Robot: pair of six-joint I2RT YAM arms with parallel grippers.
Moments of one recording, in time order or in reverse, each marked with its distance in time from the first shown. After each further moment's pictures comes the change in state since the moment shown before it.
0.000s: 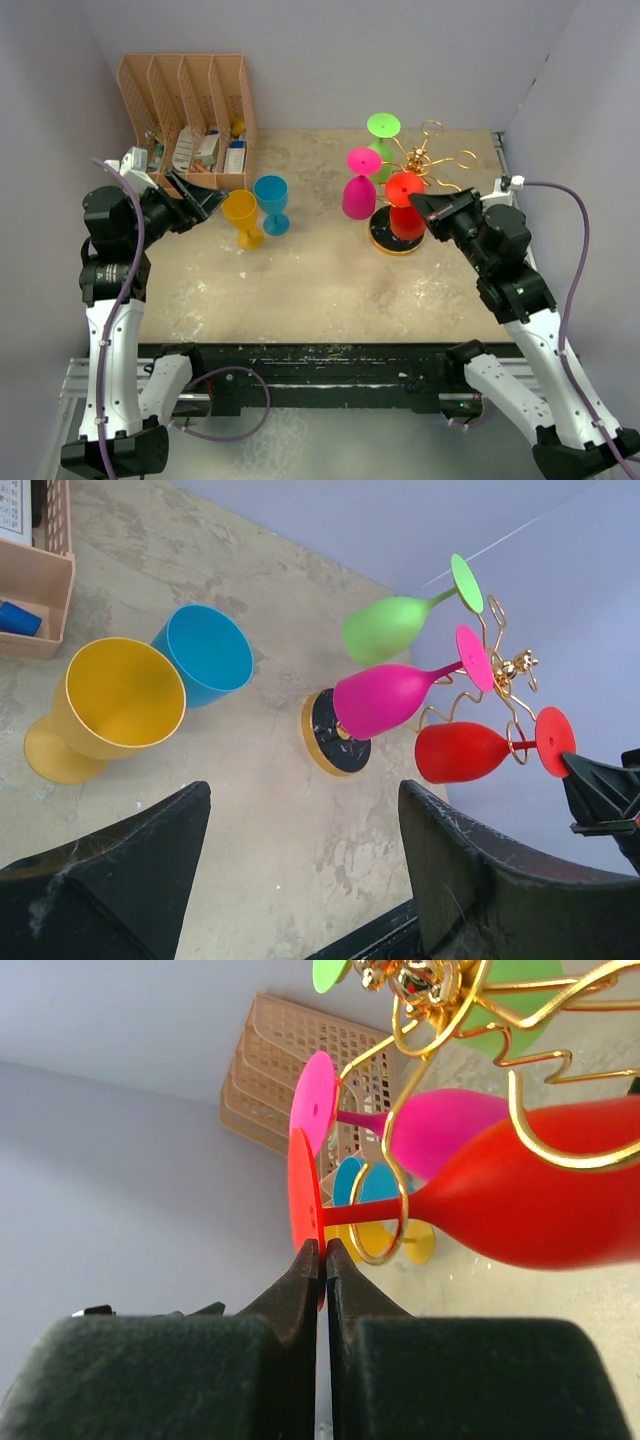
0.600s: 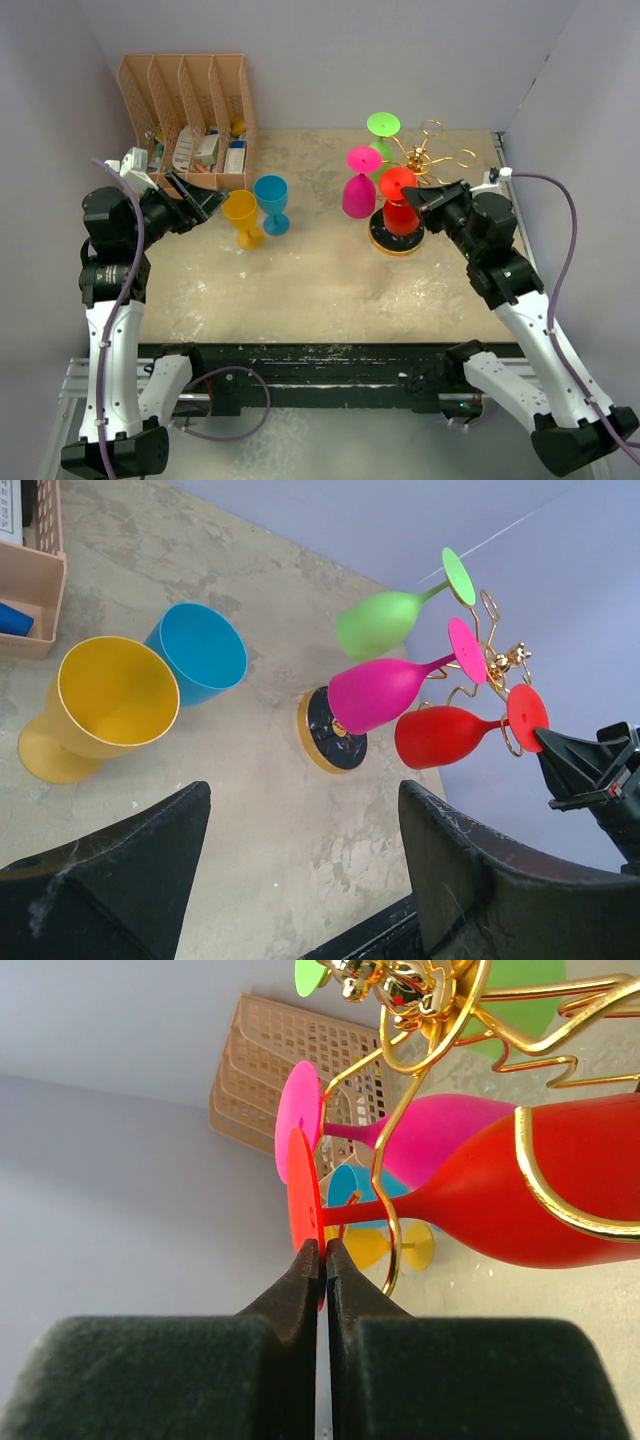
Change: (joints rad) left arm 0.000 -0.008 0.000 0.000 0.014 0.000; right arm 0.000 0.075 0.004 0.059 -0.003 0.017
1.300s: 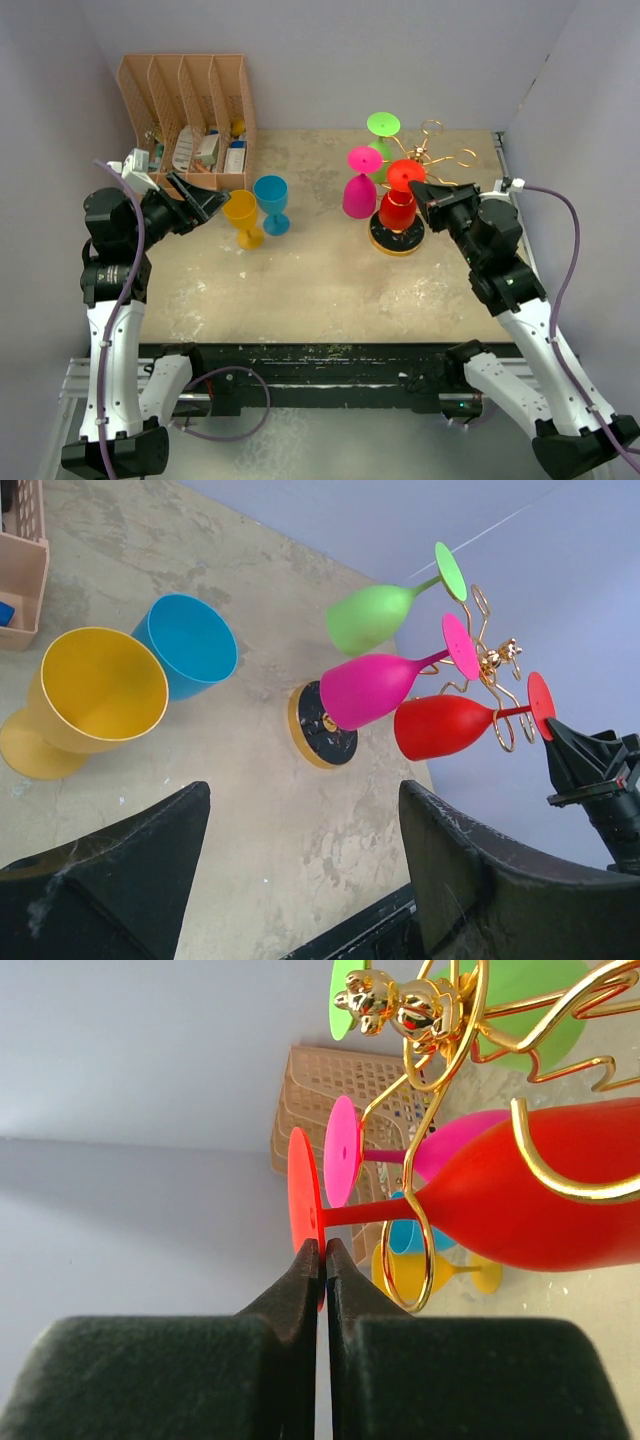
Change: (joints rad) left arm 0.000 -0.001 -0.018 0.016 0.021 -0.026; right arm 0.000 -0.036 -0.025 0.047 0.078 0.173
